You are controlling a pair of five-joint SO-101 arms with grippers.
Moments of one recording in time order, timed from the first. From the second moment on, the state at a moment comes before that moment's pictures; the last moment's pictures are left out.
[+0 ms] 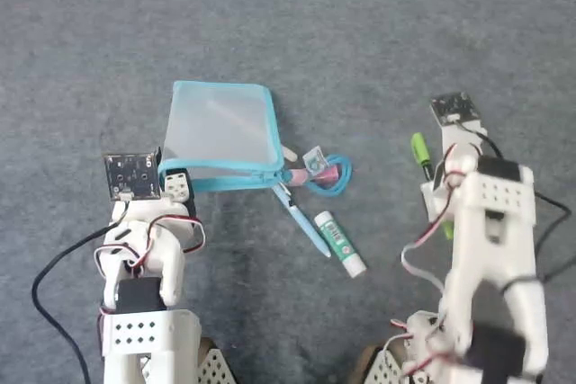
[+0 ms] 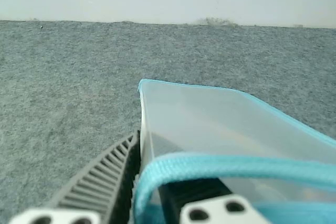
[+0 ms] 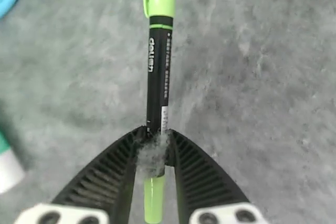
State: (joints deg) left arm -10.9 -82.1 89.7 29.8 4.4; right arm 10.1 -17.6 40.4 62.7 23.4
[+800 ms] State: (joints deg) left arm -11.0 -82.1 90.6 29.8 4.4; right arm 8.0 4.2 33.1 62.9 24.9
